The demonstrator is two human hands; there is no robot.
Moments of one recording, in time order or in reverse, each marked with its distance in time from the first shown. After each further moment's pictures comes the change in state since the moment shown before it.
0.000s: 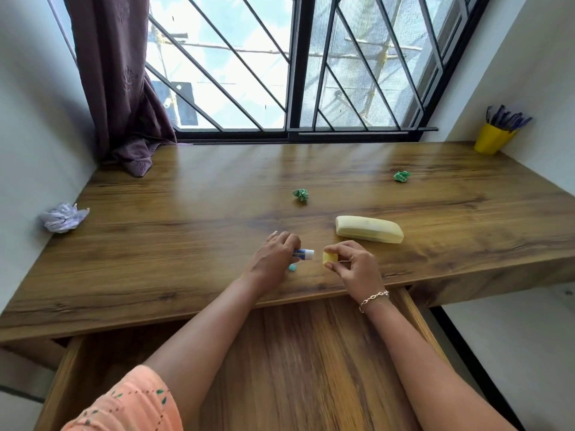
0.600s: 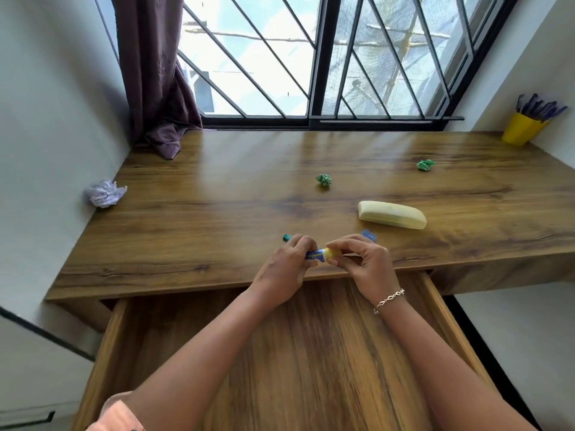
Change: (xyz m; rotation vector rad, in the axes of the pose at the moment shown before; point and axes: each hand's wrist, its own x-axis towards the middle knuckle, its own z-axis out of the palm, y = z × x) left_hand -0.070 0.023 -0.026 -0.273 0.047 -0.104; right_hand -0.038 -0.045 0.006 0.204 -0.054 -0.117
